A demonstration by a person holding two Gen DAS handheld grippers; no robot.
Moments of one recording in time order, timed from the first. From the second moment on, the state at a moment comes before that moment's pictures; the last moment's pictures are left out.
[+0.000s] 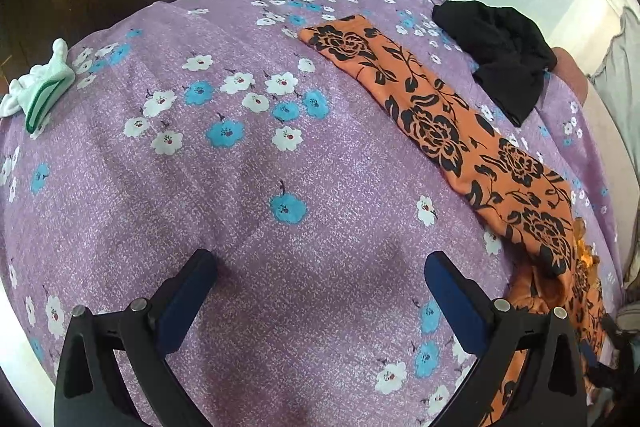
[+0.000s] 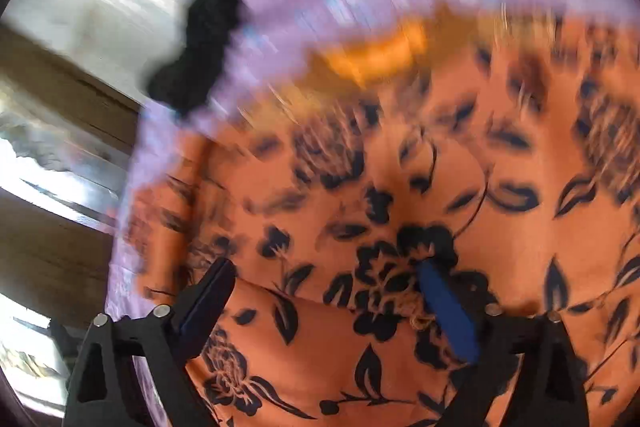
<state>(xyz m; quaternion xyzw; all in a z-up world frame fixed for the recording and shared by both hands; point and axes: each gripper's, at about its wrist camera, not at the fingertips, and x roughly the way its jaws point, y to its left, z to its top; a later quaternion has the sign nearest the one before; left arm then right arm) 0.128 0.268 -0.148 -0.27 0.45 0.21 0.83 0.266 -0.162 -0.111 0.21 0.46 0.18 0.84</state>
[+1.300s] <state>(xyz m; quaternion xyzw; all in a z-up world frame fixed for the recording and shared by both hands) 0.256 0.161 0.045 -0.14 0.27 -0.02 0.95 0.186 -0.203 -0.154 0.22 0.37 0.19 0.88</state>
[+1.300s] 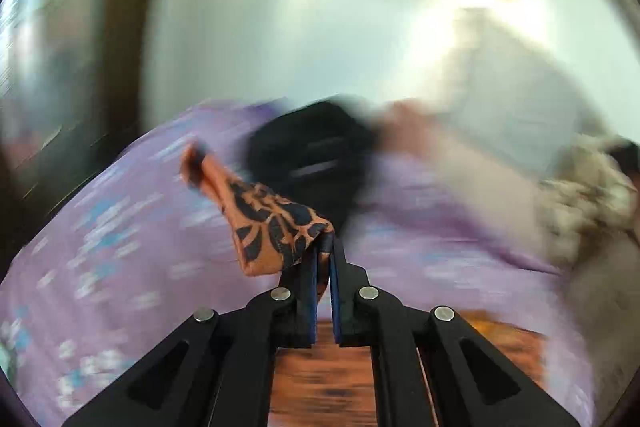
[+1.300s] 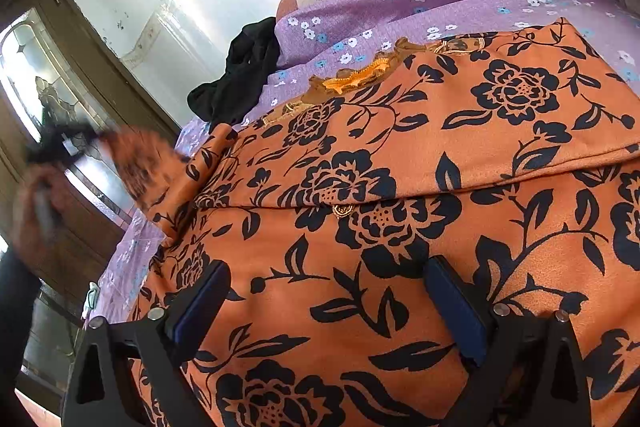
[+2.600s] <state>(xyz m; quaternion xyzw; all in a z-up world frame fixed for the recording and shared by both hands) 0.220 0.096 -0.153 -0.08 0.47 -0.01 0.88 0.331 -0.295 -0.114 0.06 0.54 0.00 0.84</state>
